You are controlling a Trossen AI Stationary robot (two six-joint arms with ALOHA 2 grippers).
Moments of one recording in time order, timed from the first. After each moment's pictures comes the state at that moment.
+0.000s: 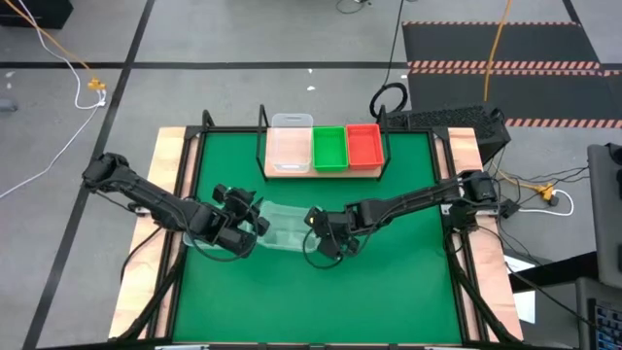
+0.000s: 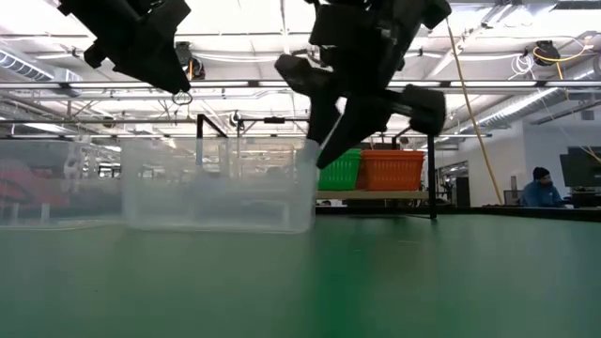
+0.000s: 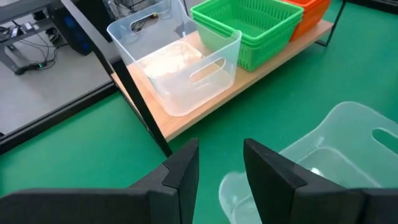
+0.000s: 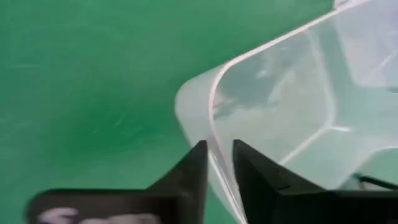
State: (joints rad) left arm -0.42 1.32 0.93 -0.86 -1.00 -1.11; right arm 0.14 1.83 1.26 -0.45 0.02 -0.91
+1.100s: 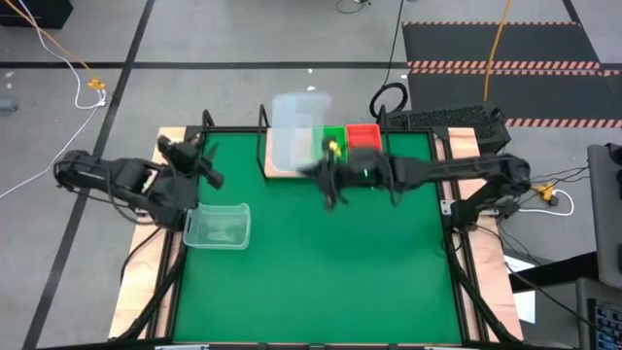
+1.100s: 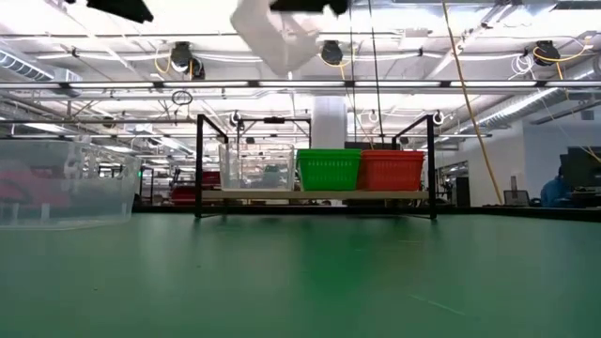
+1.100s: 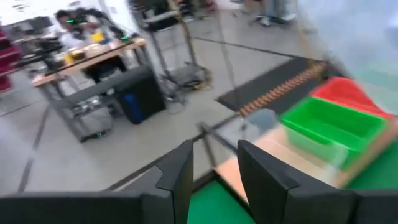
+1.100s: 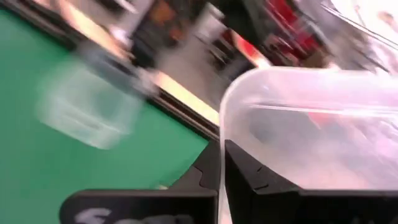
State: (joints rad) left arm -0.29 0.83 1.05 -1.07 -1.26 -0.61; right arm 0.00 1.54 1.27 0.02 0.16 -0.70
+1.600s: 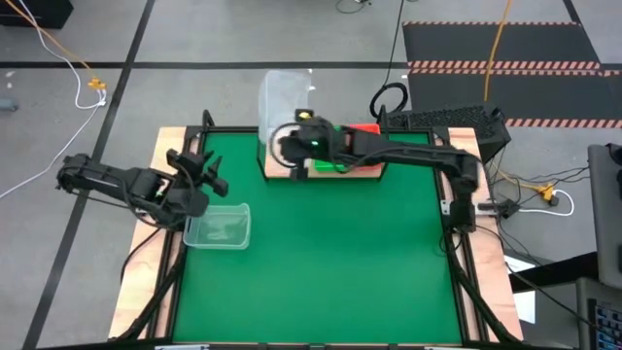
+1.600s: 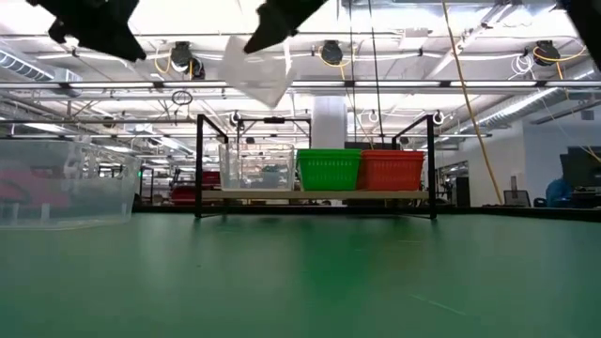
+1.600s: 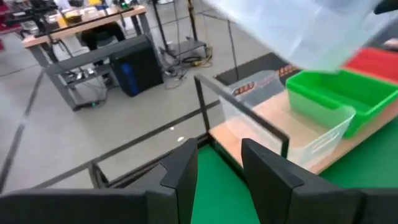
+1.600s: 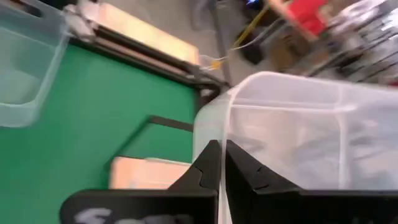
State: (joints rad) left arm -0.27 0.77 0.83 -1.04 -1.19 -0.82; right arm -0.14 1.90 1.87 -0.41 0.28 -0.55
